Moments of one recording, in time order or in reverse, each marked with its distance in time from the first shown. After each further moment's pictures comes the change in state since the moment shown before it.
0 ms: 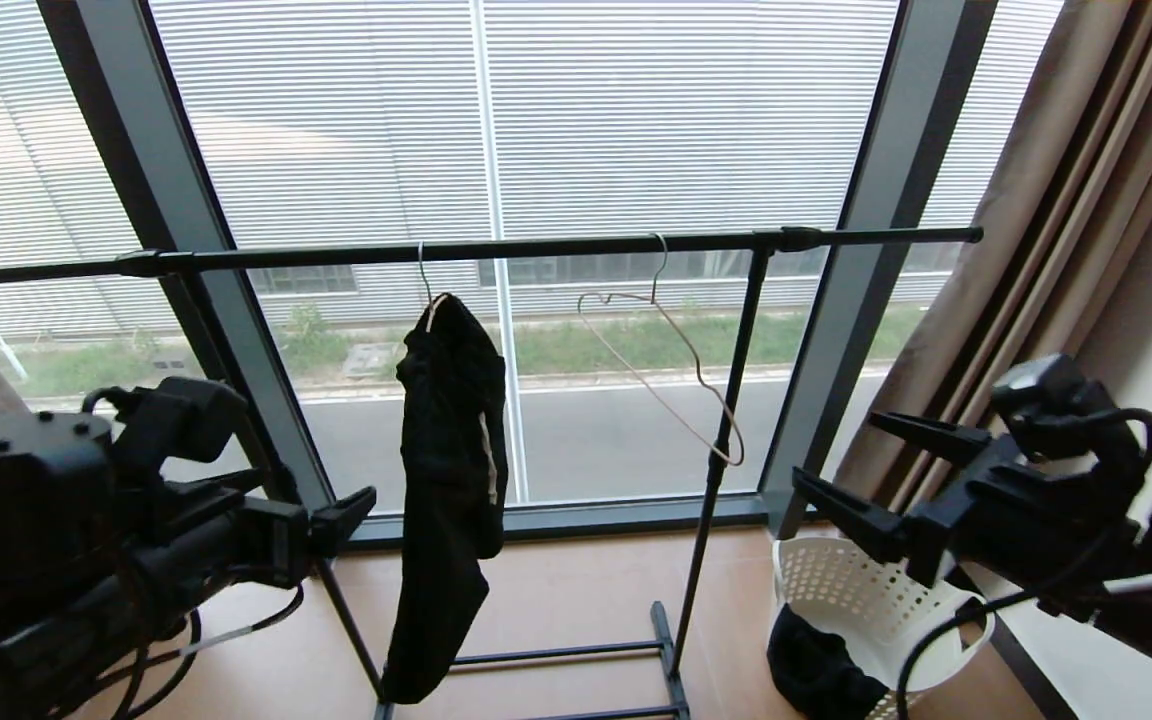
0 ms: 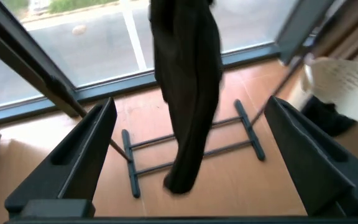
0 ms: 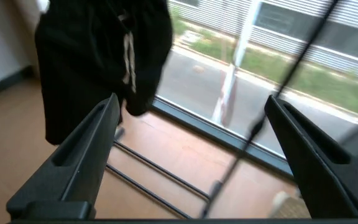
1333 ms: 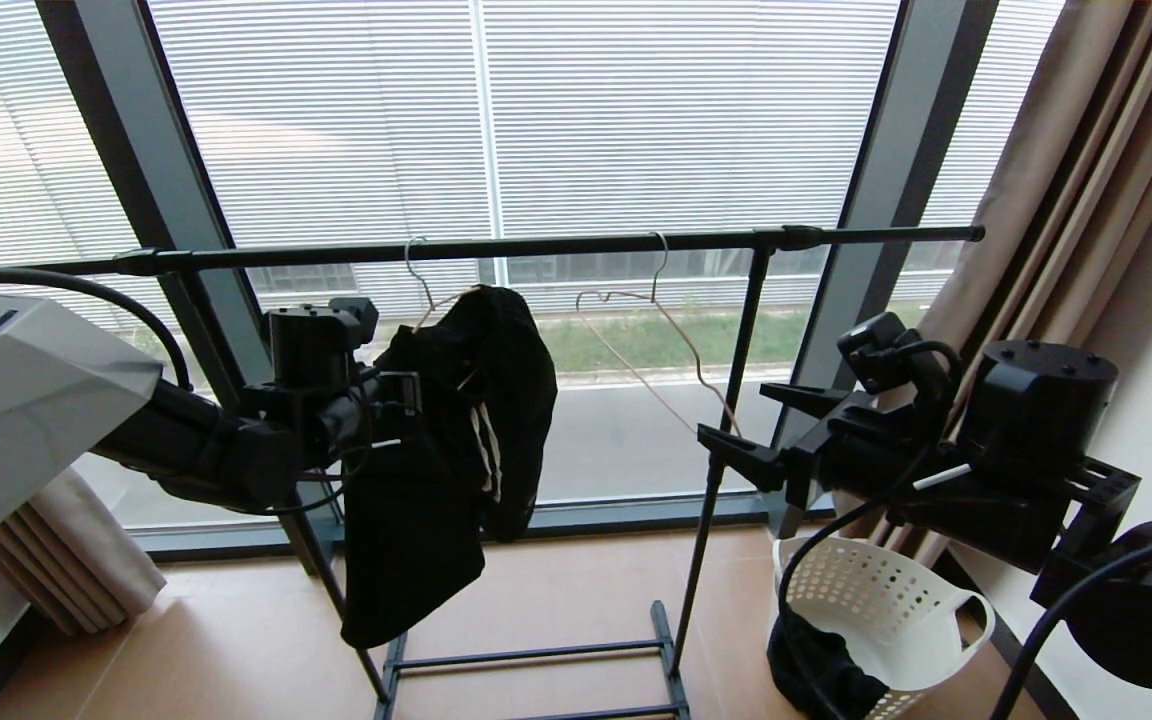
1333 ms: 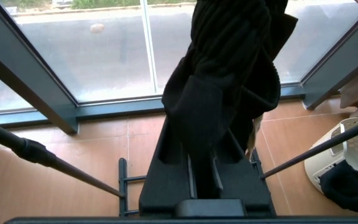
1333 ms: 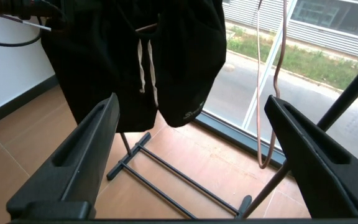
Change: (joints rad) left arm 0.127 0.714 -0.747 -0.004 0.010 -0.061; right arm 0.001 0.327 -0.304 -0.009 0.143 0.096
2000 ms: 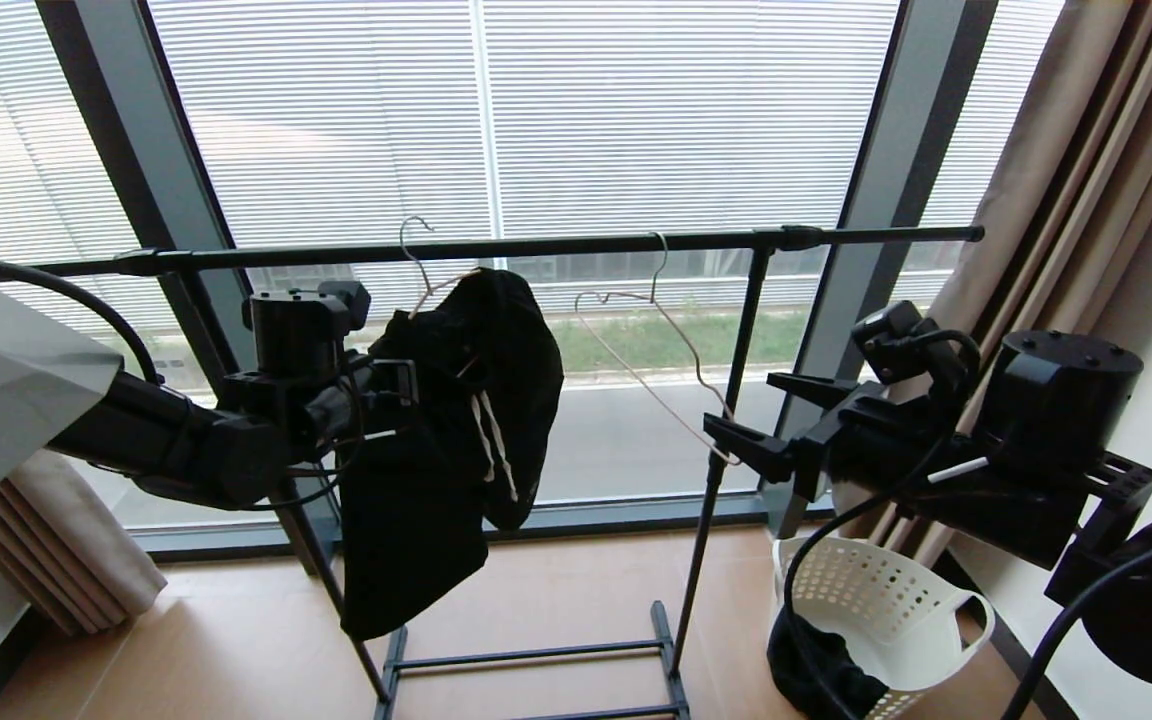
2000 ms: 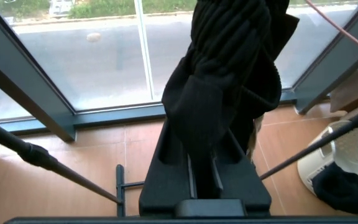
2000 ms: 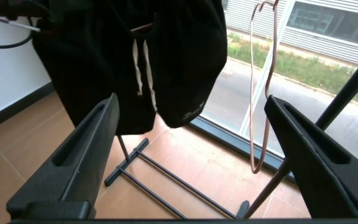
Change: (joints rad) left arm -0.012 -0.064 0.026 0.002 0.001 0.000; right arm -0.005 -0.026 -0.003 0.005 0.000 0.000
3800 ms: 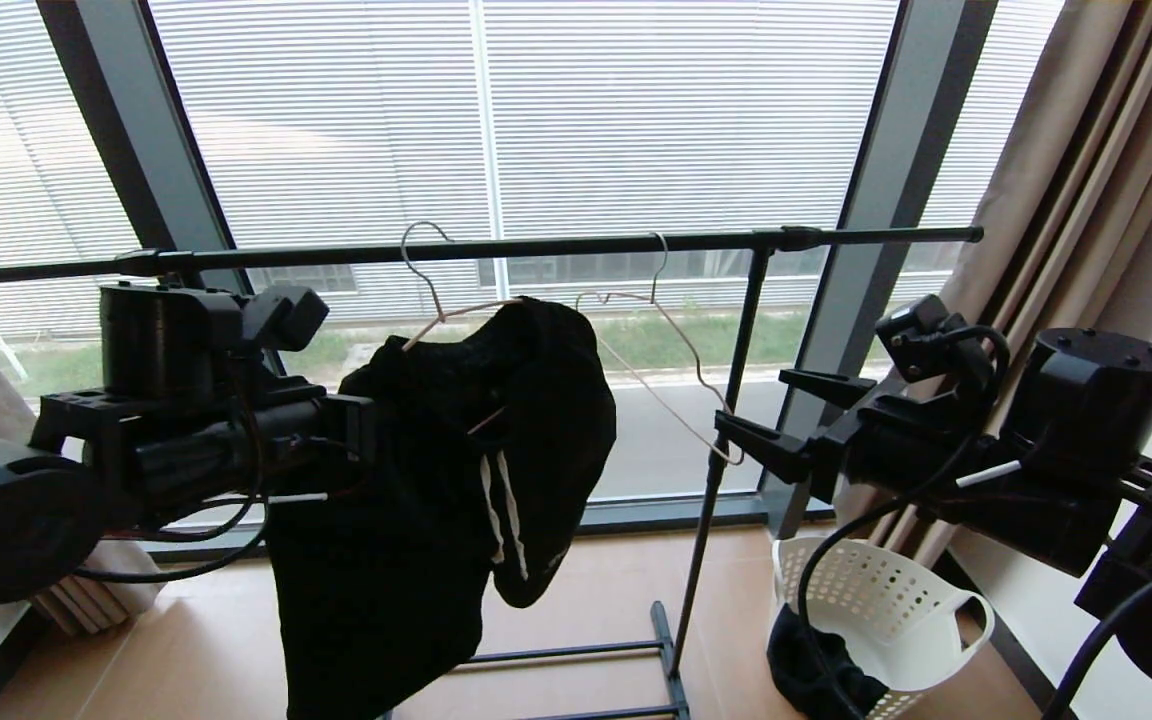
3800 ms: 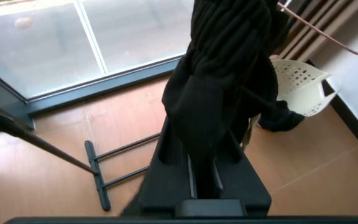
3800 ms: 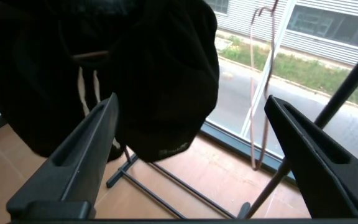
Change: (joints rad) left arm -0.042 -0.383 0.274 0.227 -0.231 0.013; right arm -0.002 -0.049 0.025 0.006 0.001 0.007
